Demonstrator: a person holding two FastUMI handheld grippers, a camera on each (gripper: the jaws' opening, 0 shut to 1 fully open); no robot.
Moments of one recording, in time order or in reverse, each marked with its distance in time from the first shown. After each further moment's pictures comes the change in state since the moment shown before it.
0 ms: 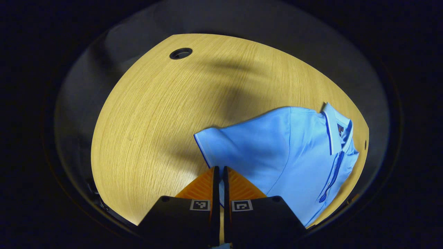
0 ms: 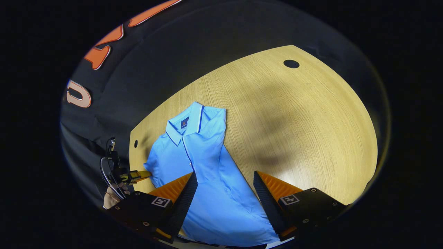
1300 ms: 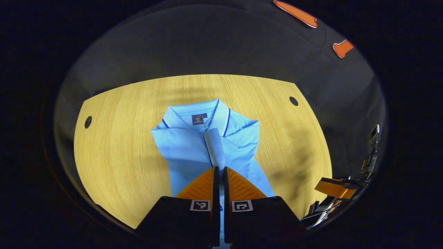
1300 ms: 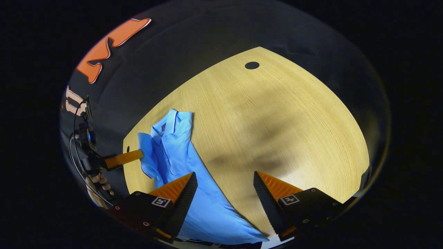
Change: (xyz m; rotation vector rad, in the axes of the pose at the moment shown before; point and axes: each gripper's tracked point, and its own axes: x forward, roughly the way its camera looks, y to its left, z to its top) left arm -0.110 -0.276 -0.047 0.482 -0.135 -0.347; right arm -0.052 -0.097 -0.024 0.088 -0.065 -0.069
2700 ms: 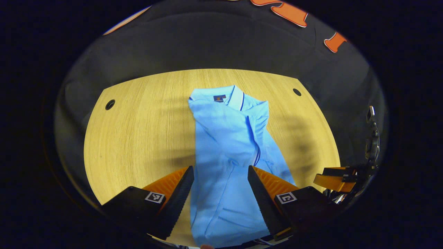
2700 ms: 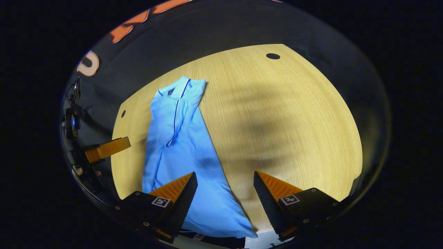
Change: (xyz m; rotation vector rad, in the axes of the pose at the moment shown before) left arm -0.070 0.053 -0.108 -0.031 -0.037 0.087; right arm -0.004 0.016 -0.075 -0.281 0.108 -0.059
